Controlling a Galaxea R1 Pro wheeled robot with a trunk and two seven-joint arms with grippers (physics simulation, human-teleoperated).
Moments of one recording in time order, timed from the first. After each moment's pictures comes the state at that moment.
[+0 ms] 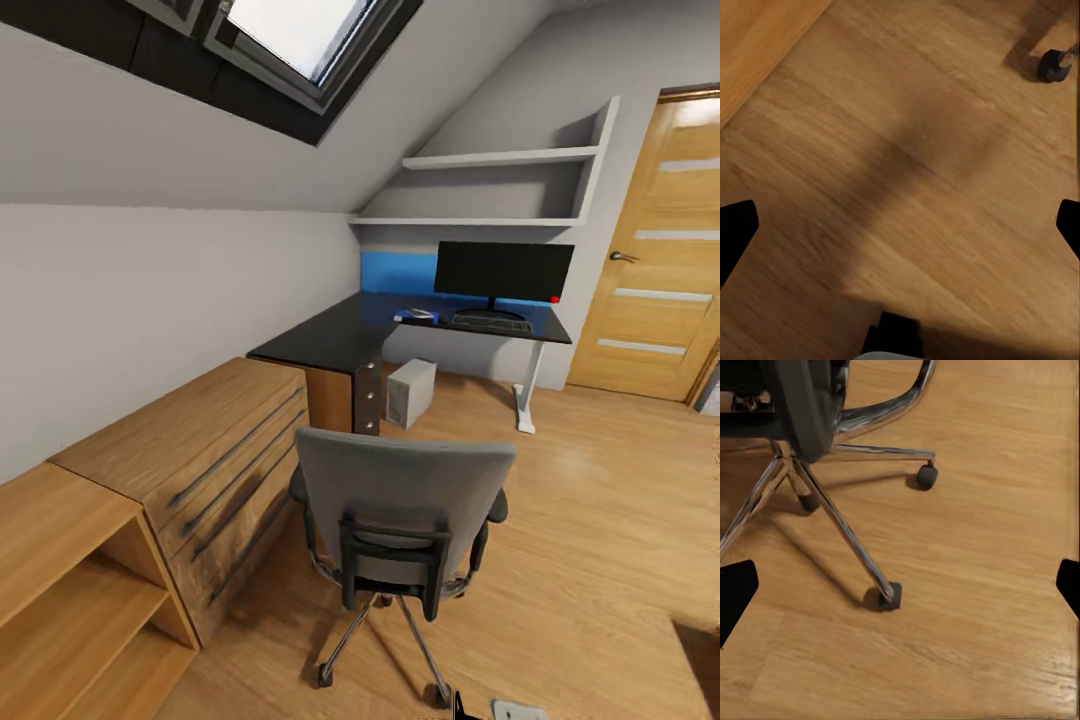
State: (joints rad) left arm -0.20 0.01 1.78 -0.04 -1.52 -0.50 -0.01; right arm -0.37 0.08 0.34 0.01 -0.39 -0.68 -0.17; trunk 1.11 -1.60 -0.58
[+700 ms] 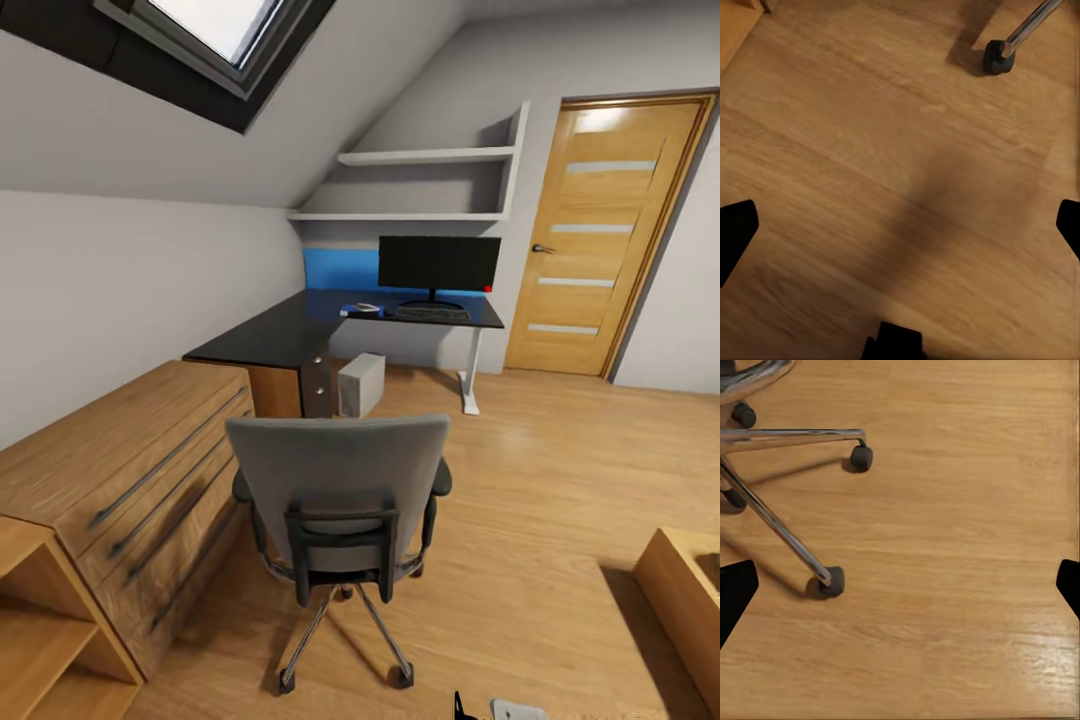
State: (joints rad) left arm -0.20 0.01 1.77 -0.04 -1.52 -0.51 -0.01; right arm -0.37 0.08 0.34 0.01 -0.39 -0.68 -0.17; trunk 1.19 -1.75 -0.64
